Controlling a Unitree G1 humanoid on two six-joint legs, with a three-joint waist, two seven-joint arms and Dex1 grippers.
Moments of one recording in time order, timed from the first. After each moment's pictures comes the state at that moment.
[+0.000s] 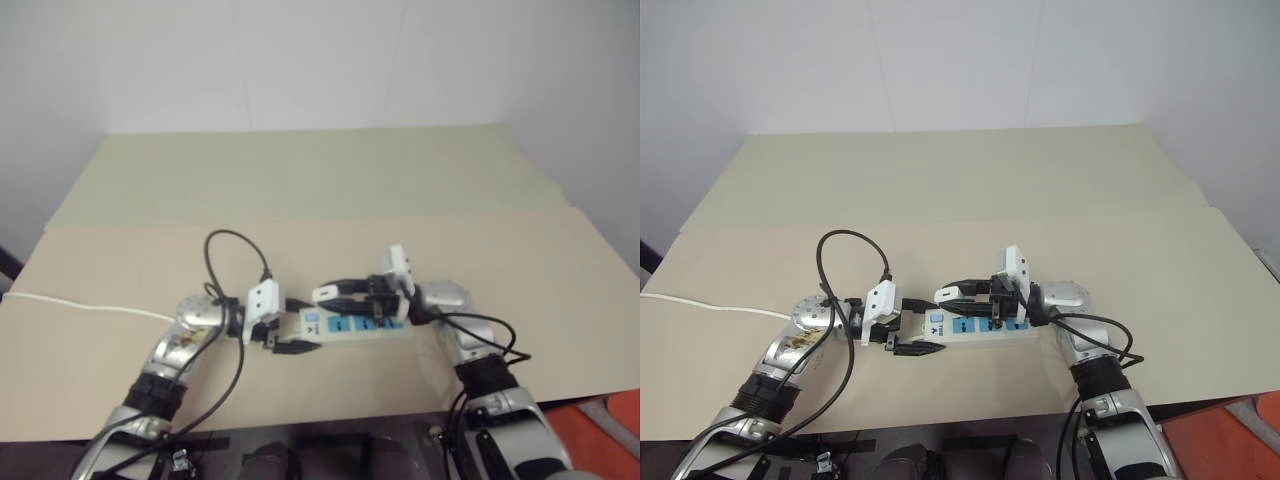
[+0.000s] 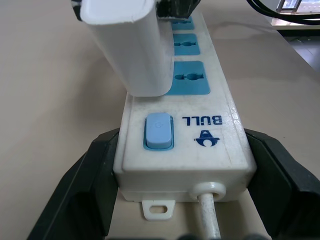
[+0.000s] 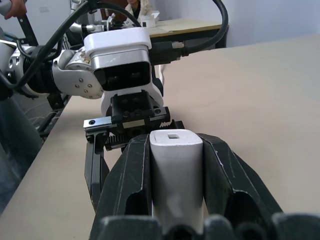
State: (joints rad) left arm -0.42 0.48 -0.22 0.21 -0.20 0.02 -1.26; right arm -0.55 -0.31 0.14 0.33 0.37 0.02 1.30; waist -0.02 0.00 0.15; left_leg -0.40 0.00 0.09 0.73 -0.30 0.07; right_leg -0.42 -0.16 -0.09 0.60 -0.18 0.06
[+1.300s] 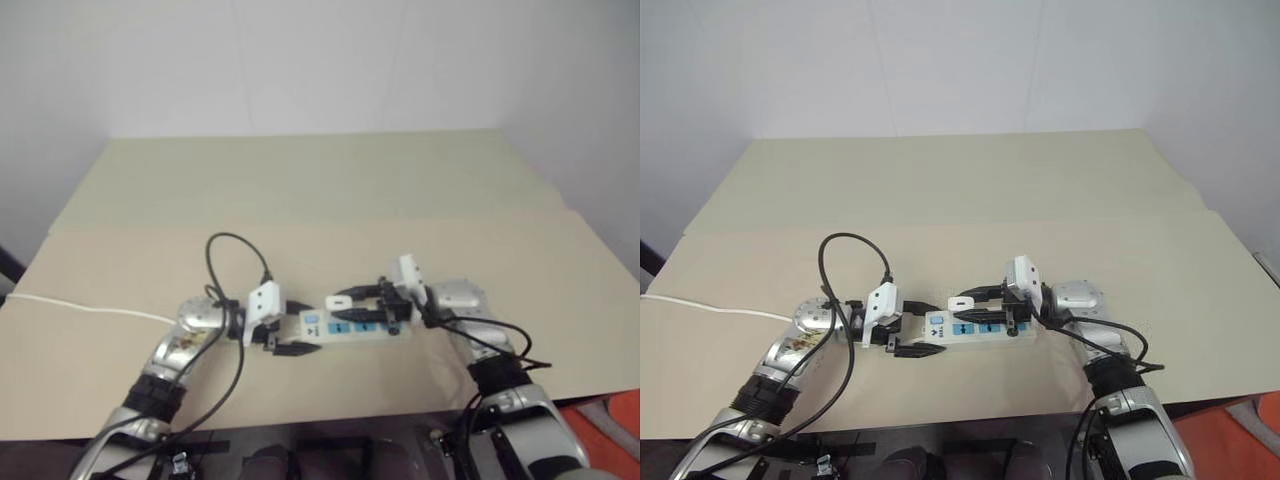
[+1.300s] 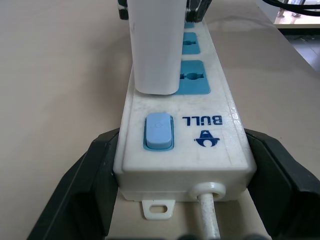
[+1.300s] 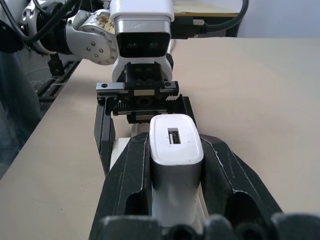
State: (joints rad) left arm -0.42 0.49 -0.24 0.21 -0.21 0.03 -1.24; right arm -0.57 -0.38 0.18 0.38 0.33 -0.11 1.37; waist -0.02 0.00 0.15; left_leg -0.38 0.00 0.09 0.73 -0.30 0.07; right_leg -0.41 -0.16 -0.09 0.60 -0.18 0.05
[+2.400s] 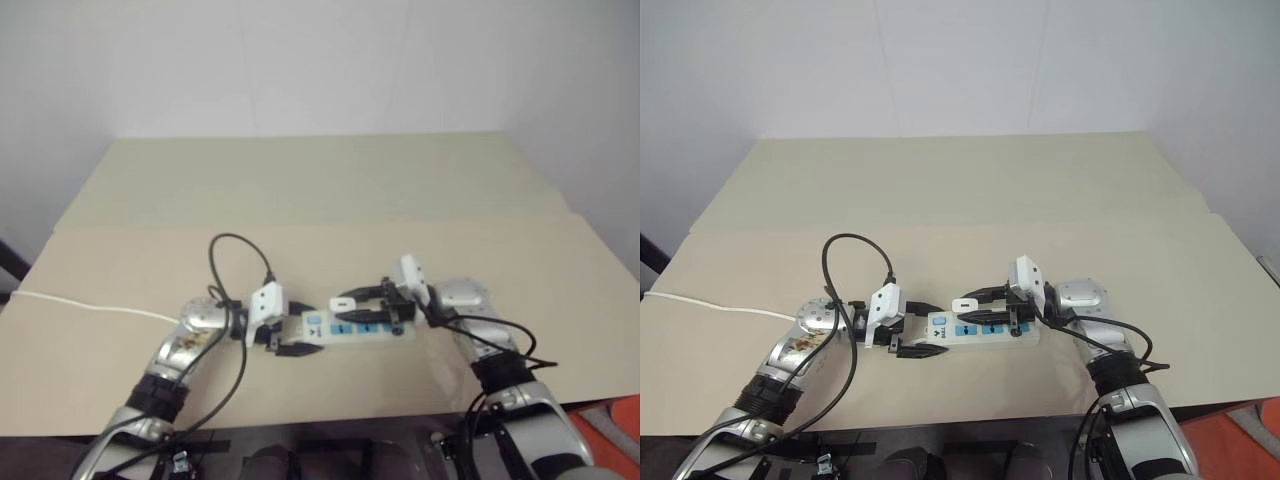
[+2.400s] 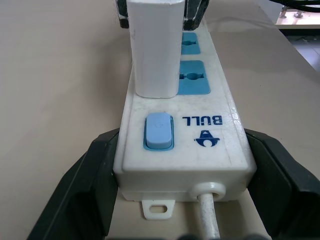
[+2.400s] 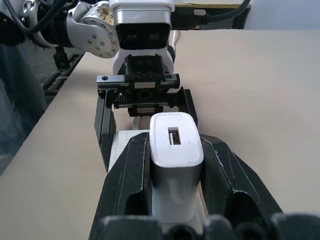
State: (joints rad) left arm -0.42 0.48 -0.24 0.22 -0.20 0.02 -1.24; right arm -0.57 -0.41 0.19 0.41 0.34 -0.10 1.39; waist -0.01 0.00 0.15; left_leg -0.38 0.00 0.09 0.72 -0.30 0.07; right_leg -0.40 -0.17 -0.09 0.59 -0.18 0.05
